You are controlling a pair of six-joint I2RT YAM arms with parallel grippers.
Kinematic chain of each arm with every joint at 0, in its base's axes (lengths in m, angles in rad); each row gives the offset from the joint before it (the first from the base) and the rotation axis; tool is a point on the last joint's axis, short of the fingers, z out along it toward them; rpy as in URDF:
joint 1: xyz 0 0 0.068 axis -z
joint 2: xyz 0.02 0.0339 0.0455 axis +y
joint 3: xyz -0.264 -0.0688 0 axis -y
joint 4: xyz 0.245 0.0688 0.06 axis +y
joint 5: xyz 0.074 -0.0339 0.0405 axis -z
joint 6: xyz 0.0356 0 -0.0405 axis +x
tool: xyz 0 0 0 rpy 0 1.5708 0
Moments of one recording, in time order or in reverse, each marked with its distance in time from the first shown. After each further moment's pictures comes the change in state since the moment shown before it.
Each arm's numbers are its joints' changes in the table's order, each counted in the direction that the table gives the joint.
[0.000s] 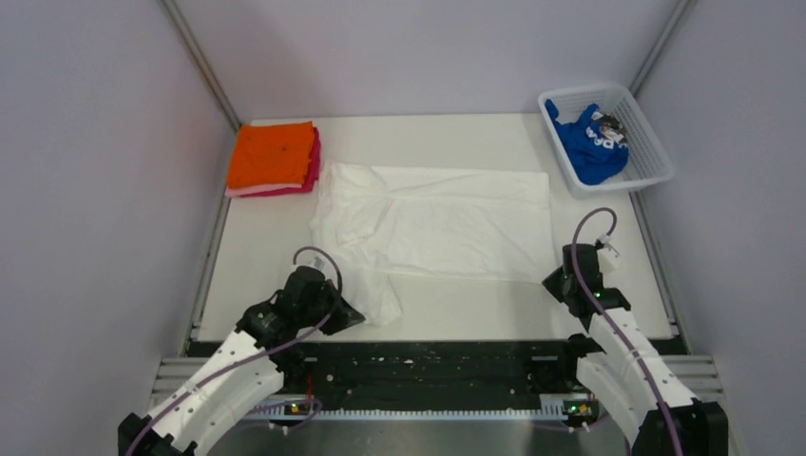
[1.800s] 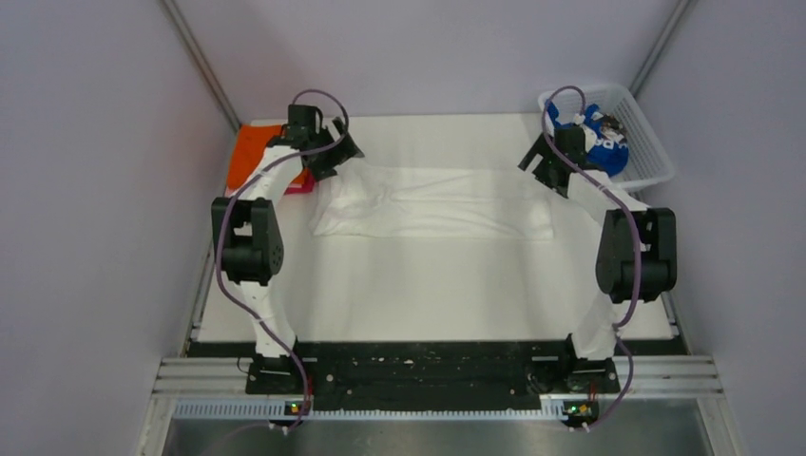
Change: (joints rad) left arm -0.491 1.530 1.384 -0.253 0.061 0.521; right arm 0.097 1.067 0.938 -0.245 -0.087 -0.296
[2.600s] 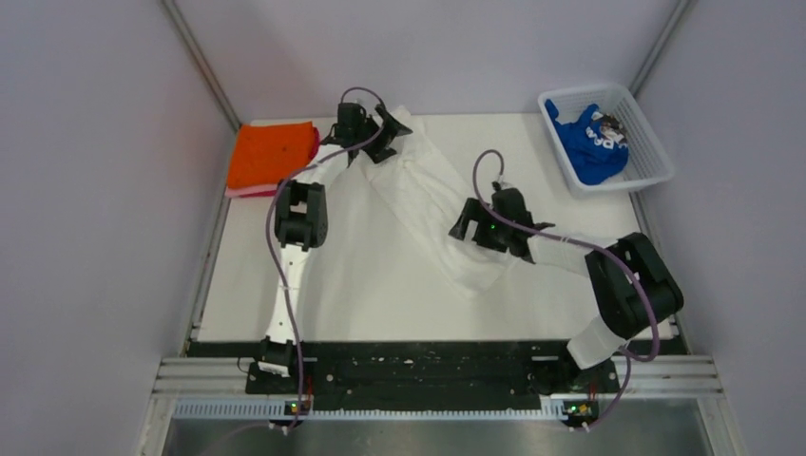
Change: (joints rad) left arm 0.108 0.555 0.475 -0.257 0.230 -0.318; right arm -0.313 -0.151 -0.449 -0.288 -0.253 0.025
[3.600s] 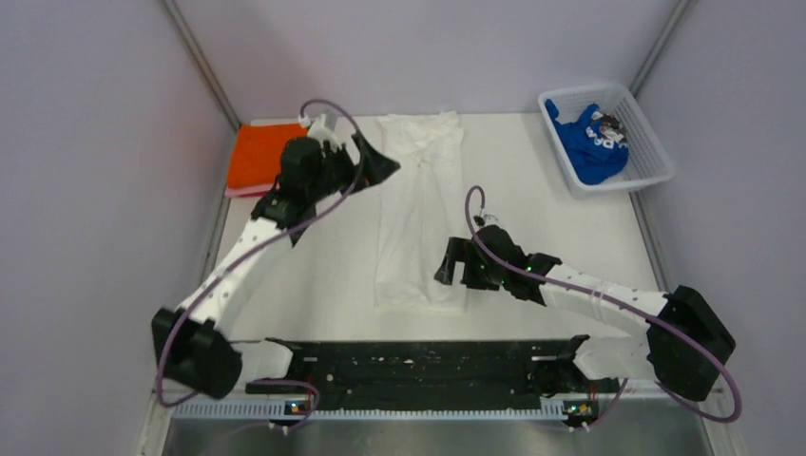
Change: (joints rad) left arm 0.140 -1.178 -0.959 -0.086 -0.146 0.205; right arm -0.460 -0.404 -0.109 0.288 0.142 0.187
